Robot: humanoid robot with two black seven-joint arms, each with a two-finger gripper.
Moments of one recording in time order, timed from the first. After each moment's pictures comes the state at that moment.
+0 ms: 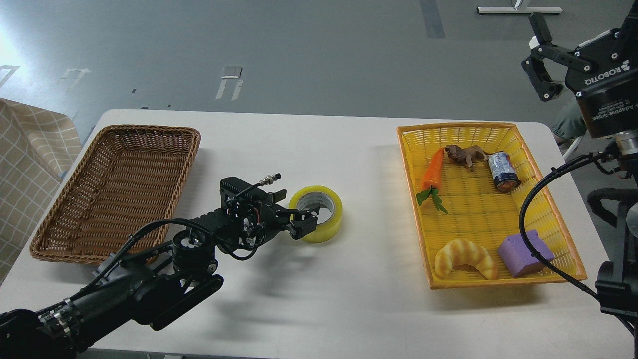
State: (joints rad) left arm -0.46 0.24 -0.66 -1.15 2.18 -0.11 0.00; right arm 0.33 -0.08 1.77 1.59 -0.64 0.49 -0.14
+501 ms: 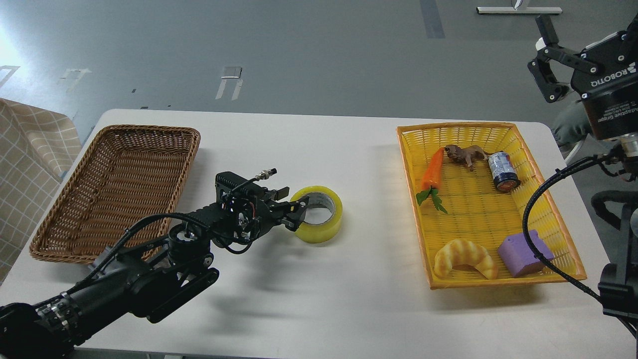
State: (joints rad) left arm -0.48 0.26 -0.66 -1.13 2.18 -0.12 0.00; right arm 0.33 -0.08 1.78 1.59 -0.64 0.49 -0.14
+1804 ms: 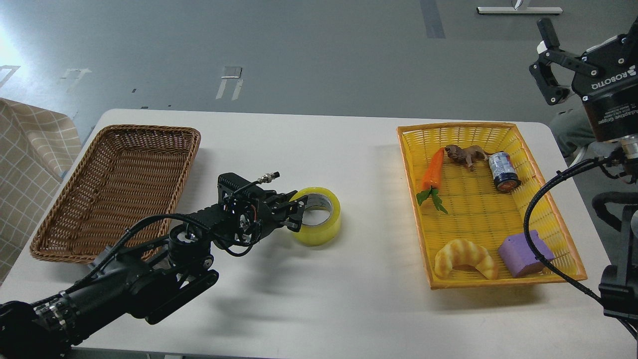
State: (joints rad) left arm -0.49 0.26 -0.63 -1.15 2.18 -0.11 -0.01; right arm 0.32 -0.08 1.79 1.58 -0.64 0.49 -0.14
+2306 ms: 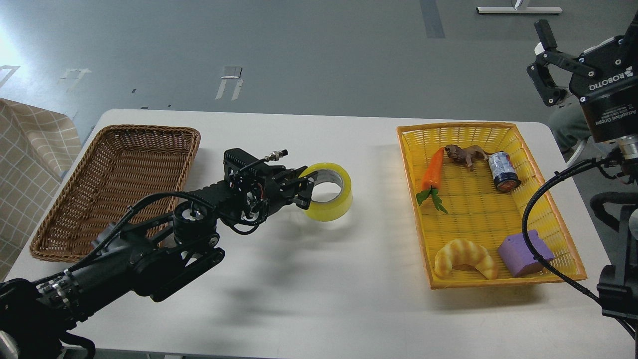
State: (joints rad) left arm -0.62 0.27 -0.63 -1.17 2.18 -0.11 -0.02; right arm 0.33 -0.08 1.78 1.58 -0.64 0.49 -0.15
